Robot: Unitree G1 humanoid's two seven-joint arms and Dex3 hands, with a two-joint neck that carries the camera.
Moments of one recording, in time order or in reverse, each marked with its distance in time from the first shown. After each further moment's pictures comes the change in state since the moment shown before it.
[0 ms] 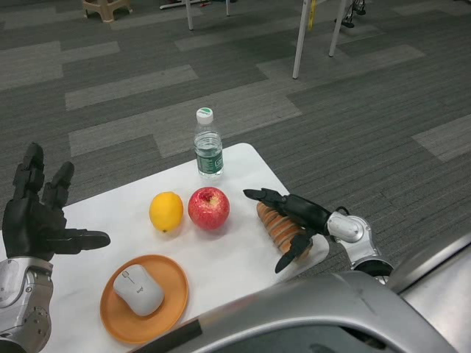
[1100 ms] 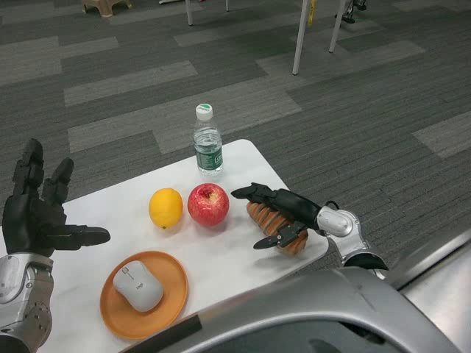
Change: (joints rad) left arm 0.000 -0.001 0.000 -0.001 0.001 0.000 0.000; right arm -0.026 0.009 0.058 0.005 0.002 0.000 -0.040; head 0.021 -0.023
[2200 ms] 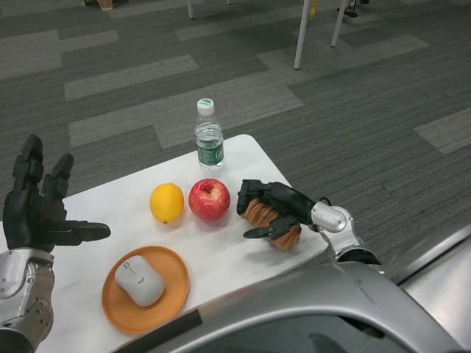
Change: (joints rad) left arm 0.000 -0.001 0.000 0.001 0.000 -0.001 0.000; right arm -0.004 0.013 0.080 0.002 0.152 0.025 -0.032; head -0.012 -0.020
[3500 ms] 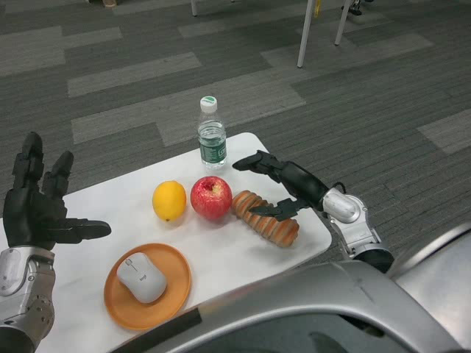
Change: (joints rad) left arm -0.001 -0.003 0.000 0.001 0.000 -0.005 0.000; right arm 0.135 -0.033 0.035 -0.376 0.076 0.178 -0.086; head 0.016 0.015
